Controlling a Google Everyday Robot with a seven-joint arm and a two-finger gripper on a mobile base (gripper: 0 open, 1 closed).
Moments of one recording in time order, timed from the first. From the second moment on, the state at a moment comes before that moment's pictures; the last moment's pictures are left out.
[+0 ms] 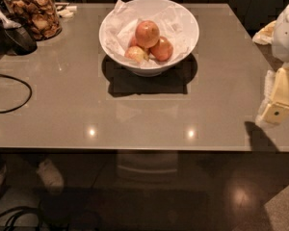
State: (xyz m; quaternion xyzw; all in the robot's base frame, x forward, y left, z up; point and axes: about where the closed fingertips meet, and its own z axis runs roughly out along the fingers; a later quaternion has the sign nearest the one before) arm 0.438 -0.217 0.976 -0.60 0.78 -0.03 0.16
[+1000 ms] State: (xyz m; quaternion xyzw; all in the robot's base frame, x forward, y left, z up) arm 0.495 -0.192 0.998 -0.57 0.80 -0.04 0.14
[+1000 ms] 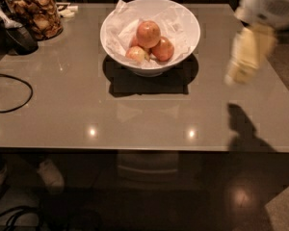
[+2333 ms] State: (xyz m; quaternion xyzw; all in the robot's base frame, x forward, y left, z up) arm 0.599 -0.102 1.042 -0.59 0.77 -0.03 0.22
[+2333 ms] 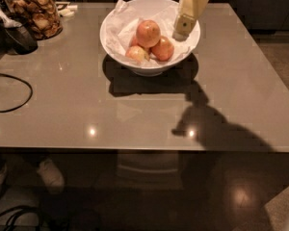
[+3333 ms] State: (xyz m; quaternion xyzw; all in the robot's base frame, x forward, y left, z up) arm 0.669 -0.046 1.042 -0.60 0.76 -0.03 0.23
